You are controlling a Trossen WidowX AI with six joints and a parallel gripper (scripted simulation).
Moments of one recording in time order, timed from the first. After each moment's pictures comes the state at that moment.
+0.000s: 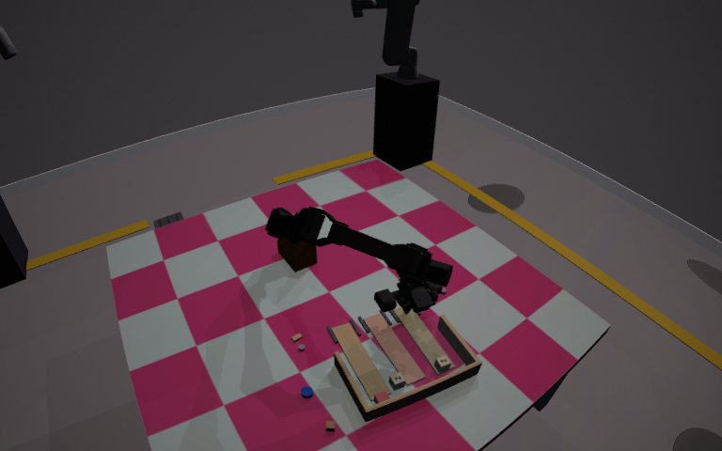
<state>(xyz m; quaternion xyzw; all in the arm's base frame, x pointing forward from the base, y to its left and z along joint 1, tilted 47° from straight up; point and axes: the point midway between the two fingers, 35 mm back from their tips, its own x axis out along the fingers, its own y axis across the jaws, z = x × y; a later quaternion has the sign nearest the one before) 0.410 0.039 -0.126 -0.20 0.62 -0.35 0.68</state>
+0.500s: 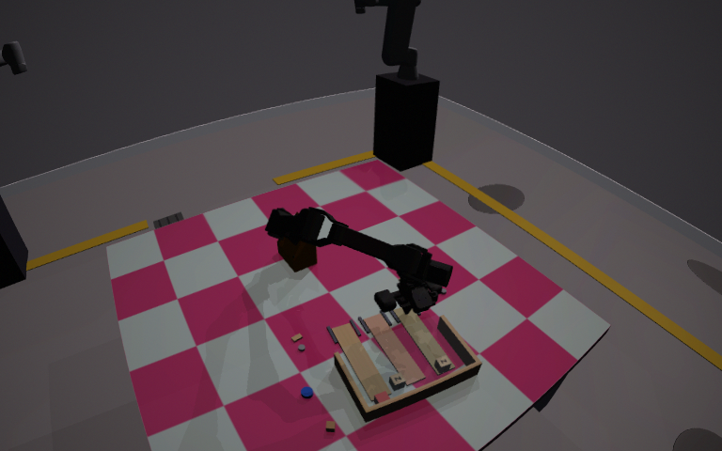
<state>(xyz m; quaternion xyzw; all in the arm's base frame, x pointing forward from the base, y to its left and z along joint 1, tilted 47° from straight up) 0.410 0.039 -0.127 -0.20 0.62 -0.35 0.68</state>
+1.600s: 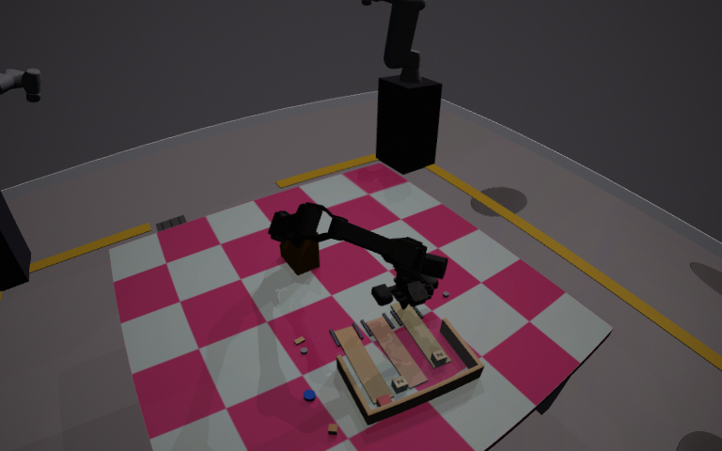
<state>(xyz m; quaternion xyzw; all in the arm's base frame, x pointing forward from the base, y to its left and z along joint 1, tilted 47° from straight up) 0.375 0.046 -0.134 -0.20 0.61 -0.35 0.69</state>
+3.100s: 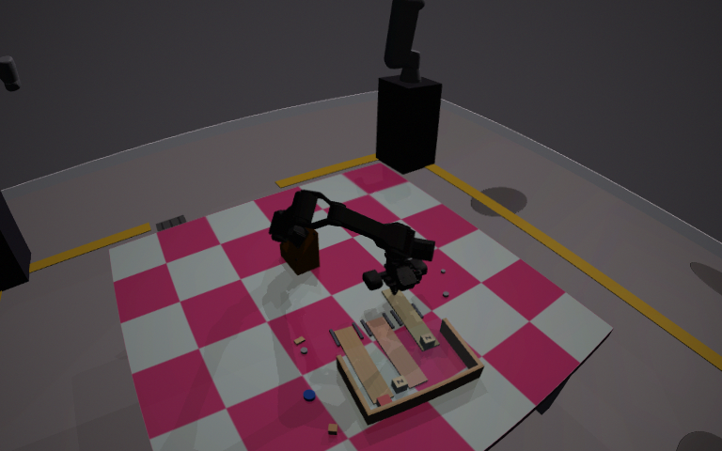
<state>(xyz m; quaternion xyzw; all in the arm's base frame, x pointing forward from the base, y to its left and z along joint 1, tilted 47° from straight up) 0.310 0.057 -0.146 -0.20 0.61 -0.34 0.69</state>
